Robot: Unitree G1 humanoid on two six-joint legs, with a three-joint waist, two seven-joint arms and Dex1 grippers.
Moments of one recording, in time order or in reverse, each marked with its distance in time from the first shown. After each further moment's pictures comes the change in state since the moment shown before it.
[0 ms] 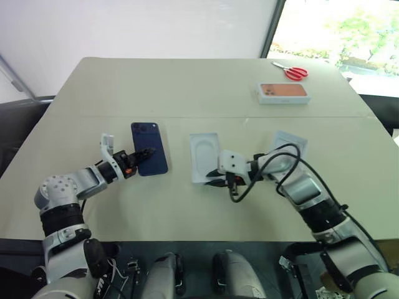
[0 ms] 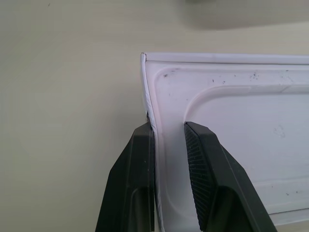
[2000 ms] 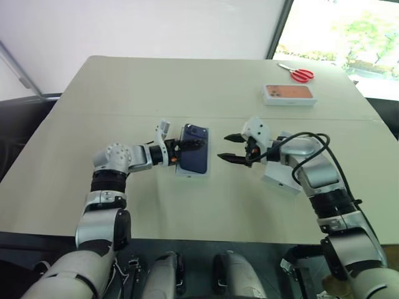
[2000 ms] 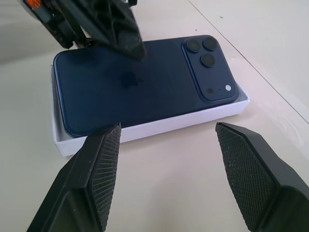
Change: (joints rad) left arm -0.288 -0.115 -0.387 0.272 0.196 -0.119 -0.151; right arm -0.044 -0.051 -0.249 0.131 0.181 -0.006 -0.072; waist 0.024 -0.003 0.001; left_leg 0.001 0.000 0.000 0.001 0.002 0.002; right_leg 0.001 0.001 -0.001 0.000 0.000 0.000
